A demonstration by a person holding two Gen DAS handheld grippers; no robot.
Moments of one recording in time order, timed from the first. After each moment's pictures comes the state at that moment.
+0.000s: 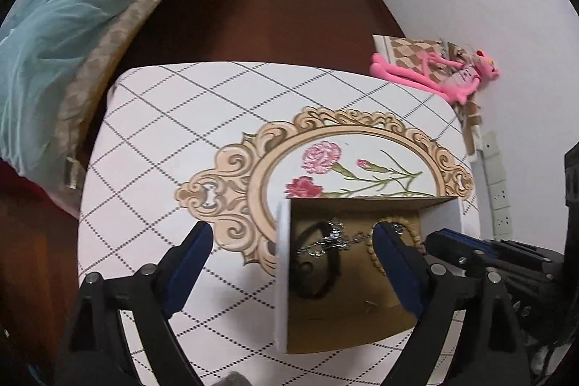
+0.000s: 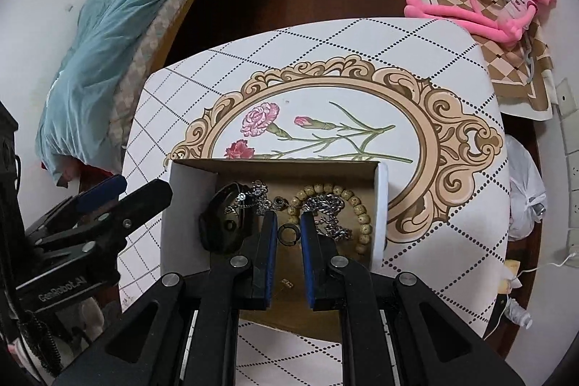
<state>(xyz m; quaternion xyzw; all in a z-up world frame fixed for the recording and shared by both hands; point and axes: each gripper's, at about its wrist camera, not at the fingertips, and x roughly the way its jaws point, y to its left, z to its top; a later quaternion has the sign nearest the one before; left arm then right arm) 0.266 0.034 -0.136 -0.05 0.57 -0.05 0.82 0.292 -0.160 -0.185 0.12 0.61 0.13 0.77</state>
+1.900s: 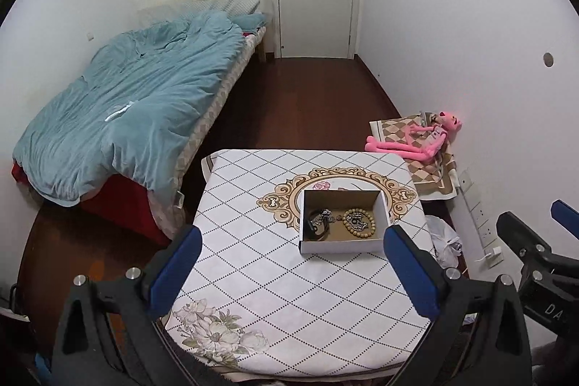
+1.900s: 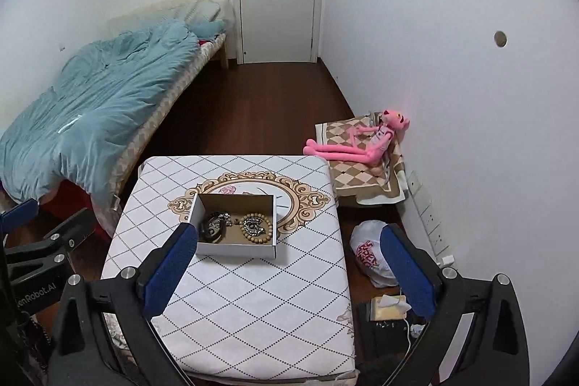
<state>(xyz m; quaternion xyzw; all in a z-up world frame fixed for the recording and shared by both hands) 0.024 0.030 0.076 0.00 0.39 0.00 0.92 0.001 -0.168 0.089 -0.01 0.37 -0.03 0.93</state>
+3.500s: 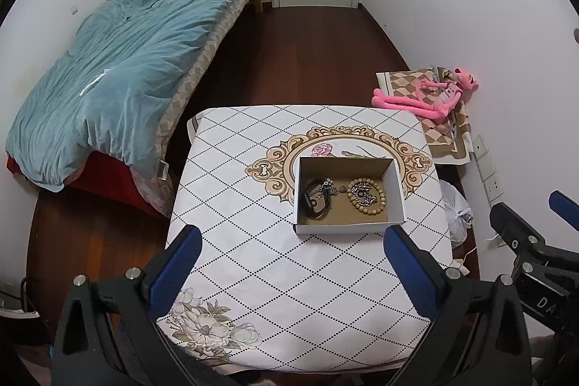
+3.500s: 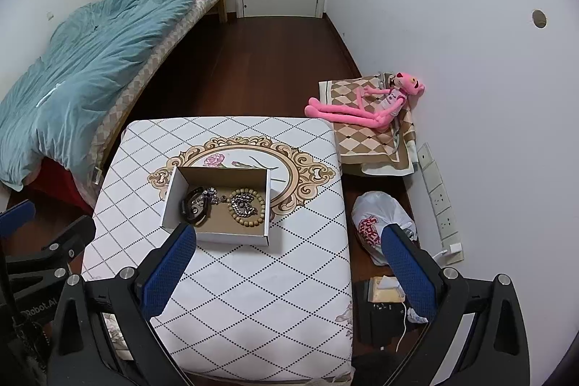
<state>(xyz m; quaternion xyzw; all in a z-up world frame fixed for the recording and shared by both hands) 0.097 0.013 0.024 0.01 0.49 0.01 0.87 0.101 -0.177 0.024 -0.02 0.46 -0.03 0.88</state>
